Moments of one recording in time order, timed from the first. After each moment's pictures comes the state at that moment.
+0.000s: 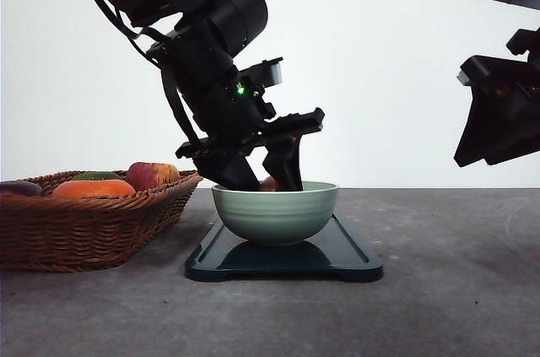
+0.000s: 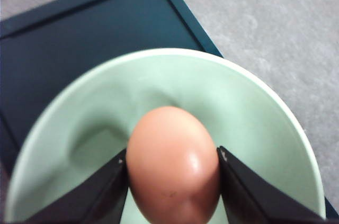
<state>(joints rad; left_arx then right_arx) -0.66 1.90 1.26 -0.17 0.05 -0.15 0.43 0.98 0.49 -0.14 0.00 0.06</state>
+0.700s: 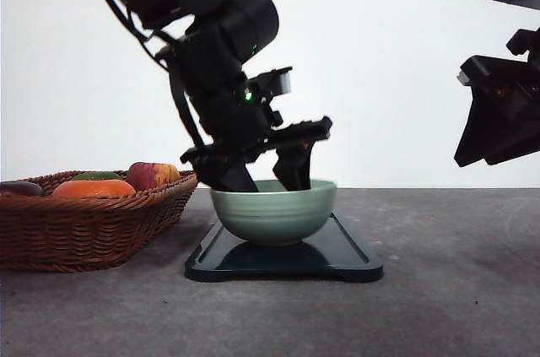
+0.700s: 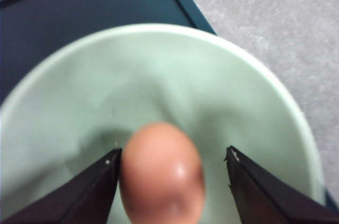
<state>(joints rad) -0.68 1.92 1.32 -0.28 0.05 -0.15 0.43 0.98 0.49 -0.14 0.00 0.06</state>
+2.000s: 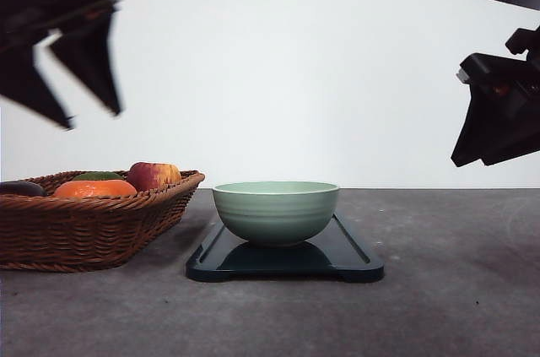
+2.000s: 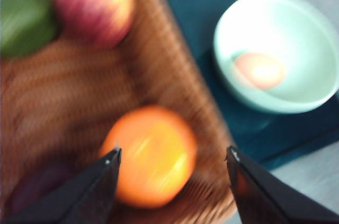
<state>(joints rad) -0.37 1.11 0.81 -0.49 0.10 -0.12 0.43 0.98 0.49 -0.14 -0.03 0.06</state>
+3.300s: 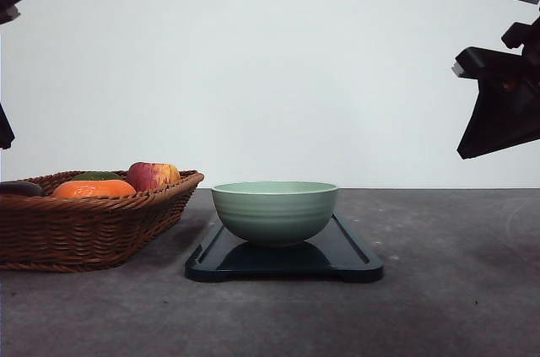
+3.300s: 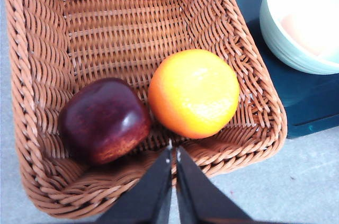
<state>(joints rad) -0.27 0.87 0.62 -0.48 0.09 -0.10 0.43 0.98 0.49 -0.11 -0.03 0.06</state>
